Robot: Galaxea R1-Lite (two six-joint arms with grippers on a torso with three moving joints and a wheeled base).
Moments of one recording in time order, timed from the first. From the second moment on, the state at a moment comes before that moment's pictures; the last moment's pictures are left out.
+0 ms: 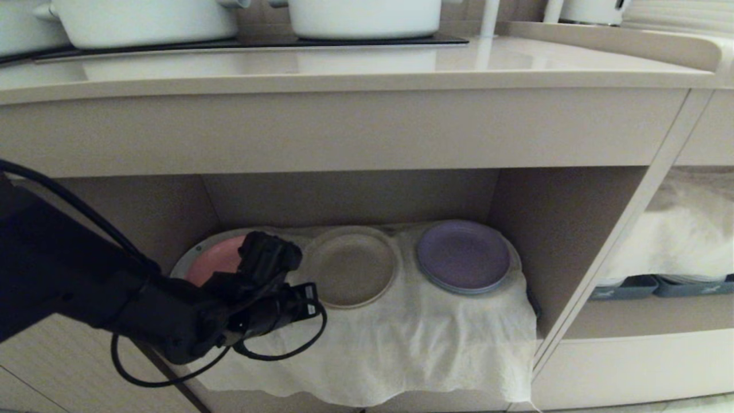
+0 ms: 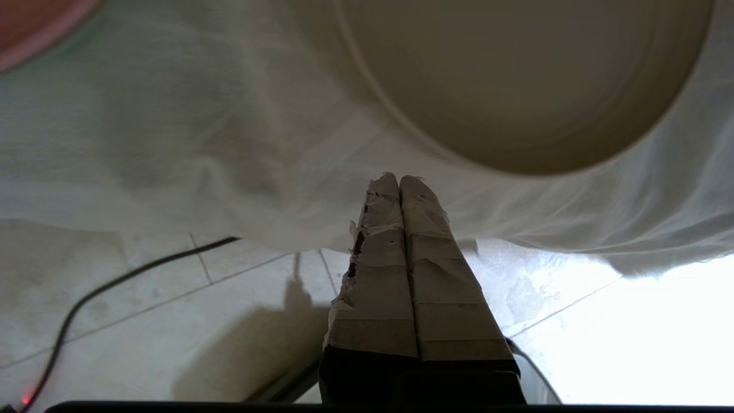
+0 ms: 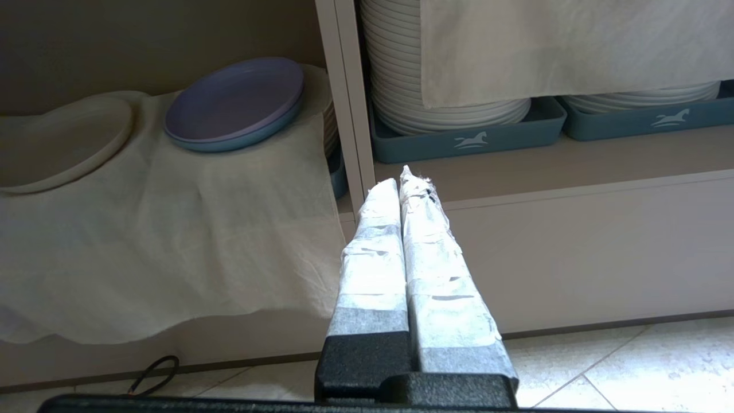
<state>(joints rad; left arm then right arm) -0.51 1.95 -0.77 -0.39 0.16 -0.61 0.00 0.00 0.00 -0.01 -0.05 0.10</state>
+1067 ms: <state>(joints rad) -0.54 2.12 -0.97 -0.30 0.31 -0.76 0.00 0.00 0.00 -0.01 -0.05 0.10</state>
